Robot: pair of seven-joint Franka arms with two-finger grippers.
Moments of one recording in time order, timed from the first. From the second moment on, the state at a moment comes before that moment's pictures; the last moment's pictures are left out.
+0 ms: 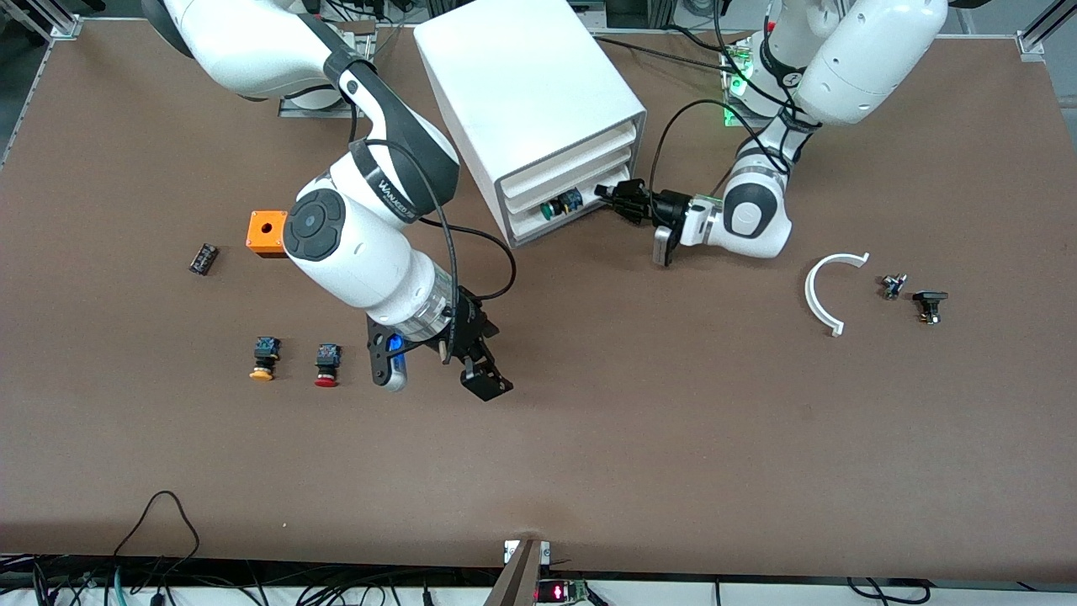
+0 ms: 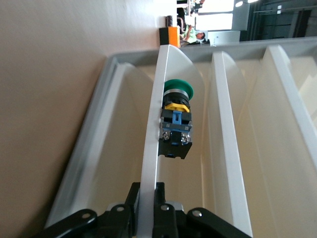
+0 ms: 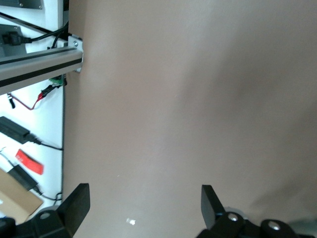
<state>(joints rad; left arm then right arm) -0.07 0.59 -0.26 -2.28 -1.42 1.86 1.26 0.37 0.82 0.30 -0.93 0.06 2.12 1.76</state>
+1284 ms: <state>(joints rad) -0.03 0.62 -0.13 -1.87 -0.96 1.84 0.81 0.70 0.95 0.16 -0.96 0.03 2.22 1.92</state>
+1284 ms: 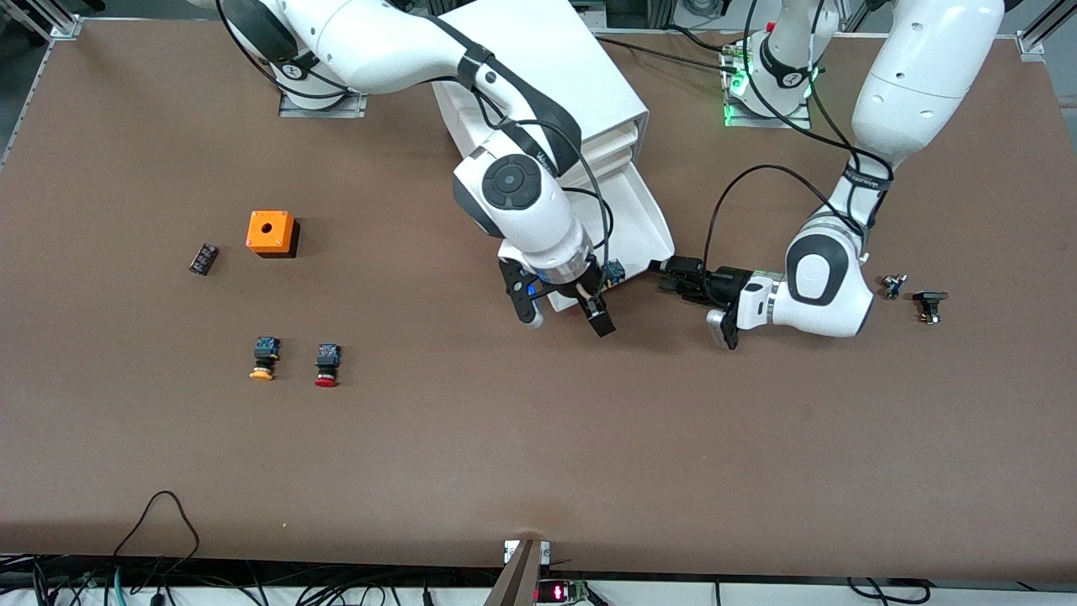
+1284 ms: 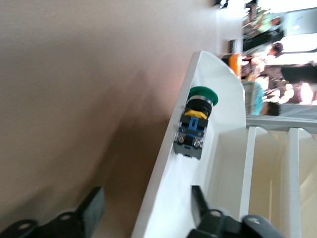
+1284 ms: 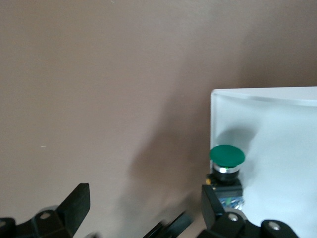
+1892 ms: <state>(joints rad) -0.03 0.48 -0.13 -1.53 -0.35 1.52 0.13 0.76 1.02 0.16 -0.97 0.02 2.21 1.97</state>
